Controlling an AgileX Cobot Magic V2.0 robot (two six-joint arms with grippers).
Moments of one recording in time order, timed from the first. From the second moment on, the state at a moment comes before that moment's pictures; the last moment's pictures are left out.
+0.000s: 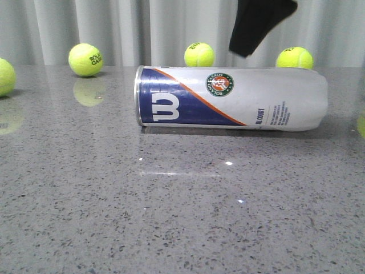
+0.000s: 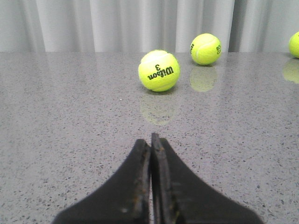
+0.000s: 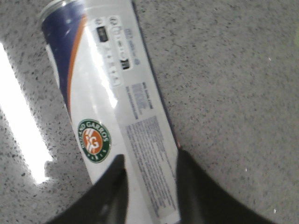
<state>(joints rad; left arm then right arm) -0.01 0.00 0.00 0.03 0.16 -0.02 0.52 1.51 -1.37 0.07 0.88 -0.65</state>
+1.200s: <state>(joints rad) -0.01 0.00 0.00 0.03 0.16 -0.02 0.11 0.76 -0.69 0.02 0.57 0.15</state>
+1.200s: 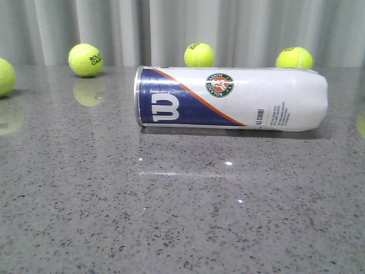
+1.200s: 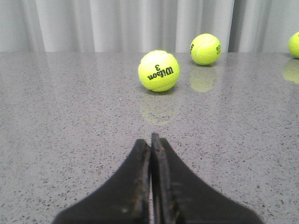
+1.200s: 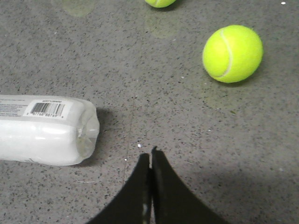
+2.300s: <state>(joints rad) -0.01 0.00 0.00 0.03 0.16 -0.02 0.05 0.28 -0.42 0.03 0.48 0.14</state>
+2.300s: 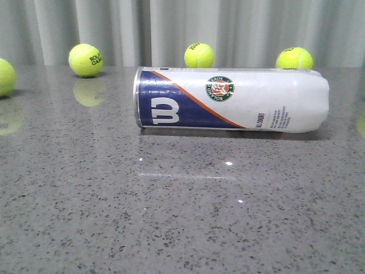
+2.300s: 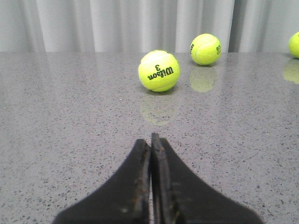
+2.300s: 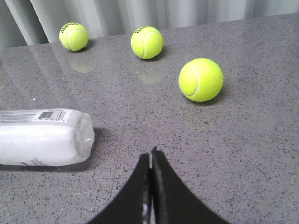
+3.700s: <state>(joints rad) -0.01 0.70 -0.64 -0.28 0.76 -0.01 0.05 0.28 -0.42 0.03 0.48 0.14</state>
